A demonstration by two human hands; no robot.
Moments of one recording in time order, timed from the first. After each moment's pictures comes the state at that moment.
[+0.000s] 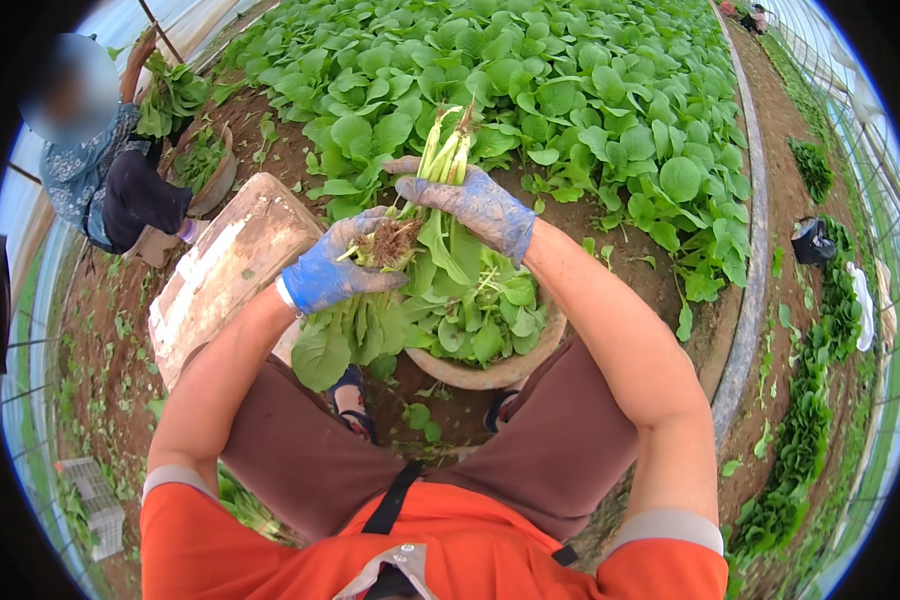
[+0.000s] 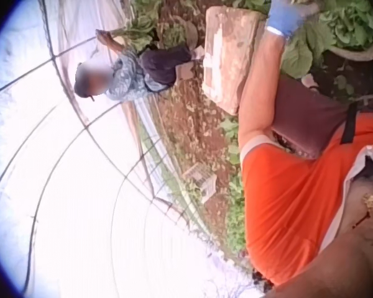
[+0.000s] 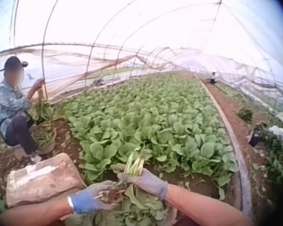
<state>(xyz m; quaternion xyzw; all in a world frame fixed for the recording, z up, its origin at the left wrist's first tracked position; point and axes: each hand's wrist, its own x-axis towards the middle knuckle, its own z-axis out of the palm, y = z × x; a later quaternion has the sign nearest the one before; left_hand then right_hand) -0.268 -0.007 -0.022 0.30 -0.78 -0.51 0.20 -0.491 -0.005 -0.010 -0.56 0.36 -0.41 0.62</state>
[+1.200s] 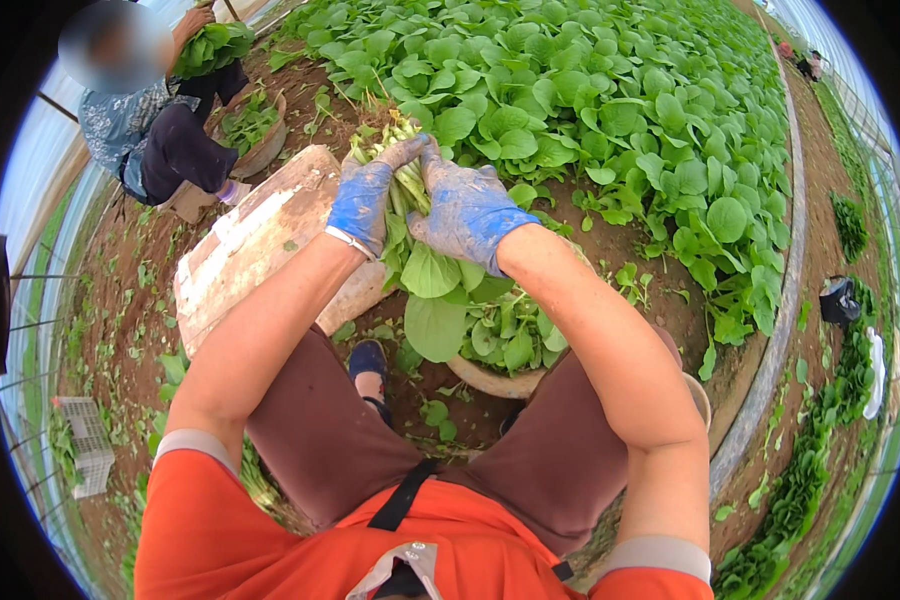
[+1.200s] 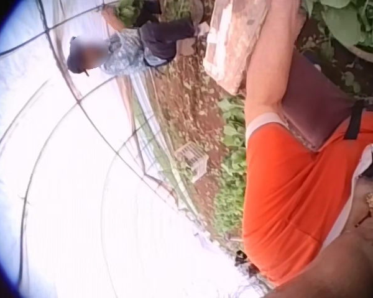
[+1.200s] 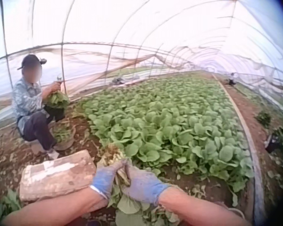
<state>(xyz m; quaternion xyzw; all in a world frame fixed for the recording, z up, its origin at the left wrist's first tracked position) -0.278 -0.049 -0.020 0.36 -0.38 -0.63 0.57 -0.422 -0.015 0.007 -0.82 0.52 -0.17 0.15</state>
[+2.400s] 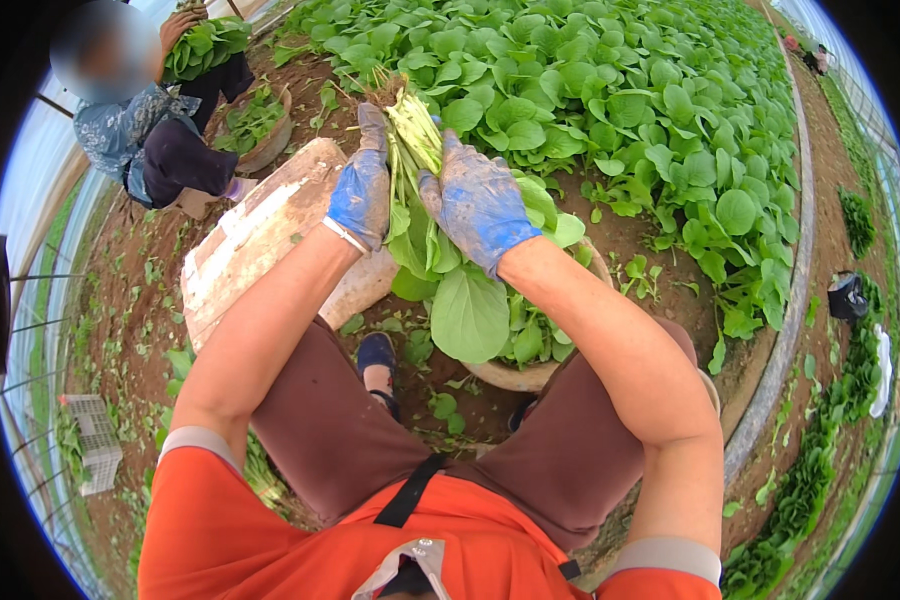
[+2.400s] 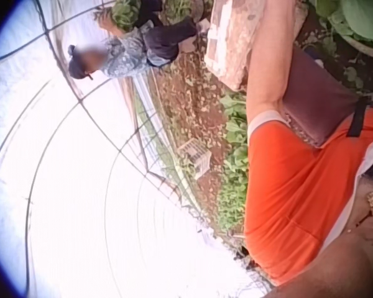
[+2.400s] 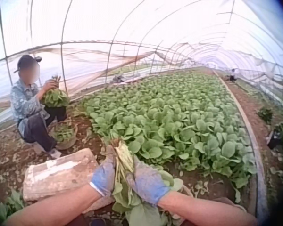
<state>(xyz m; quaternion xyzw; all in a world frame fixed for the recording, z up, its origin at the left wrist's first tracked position) -0.272 -0.047 -0.010 0.31 -0.35 -0.73 0.50 -0.414 -0.013 -0.012 -0.78 0.56 -0.26 0.07</state>
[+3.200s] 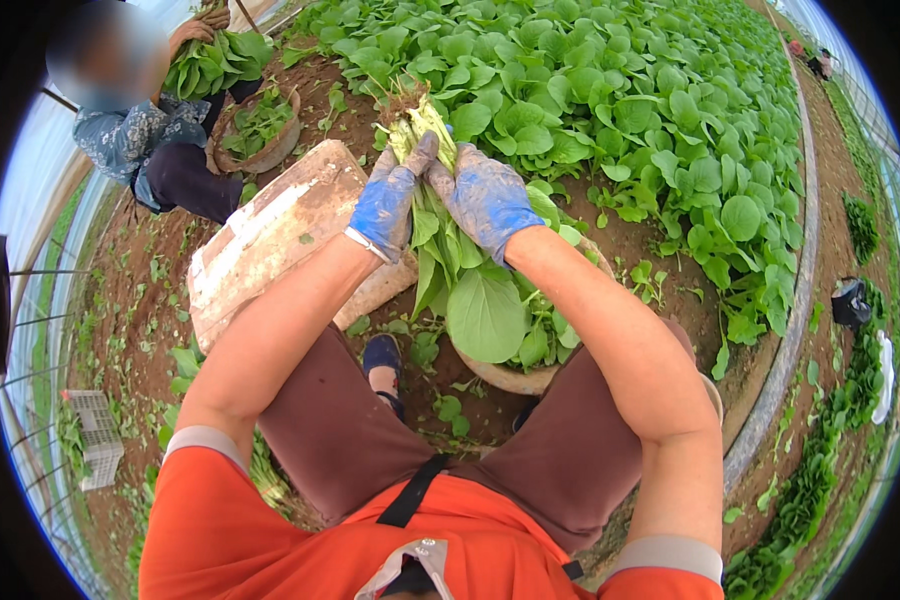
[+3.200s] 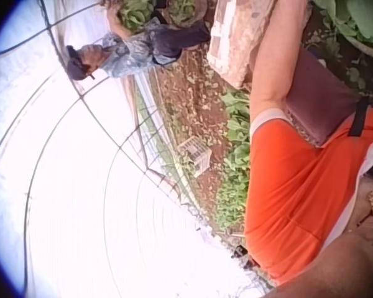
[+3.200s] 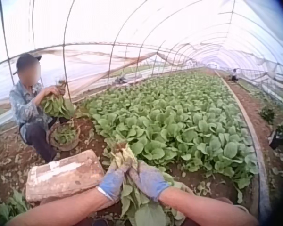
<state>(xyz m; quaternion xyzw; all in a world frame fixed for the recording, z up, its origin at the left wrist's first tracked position) -0.285 -0.036 -0.023 0.30 -0.34 -0.69 0.56 -0.417 -0.027 -0.014 -0.74 0.60 -0.27 0.15</state>
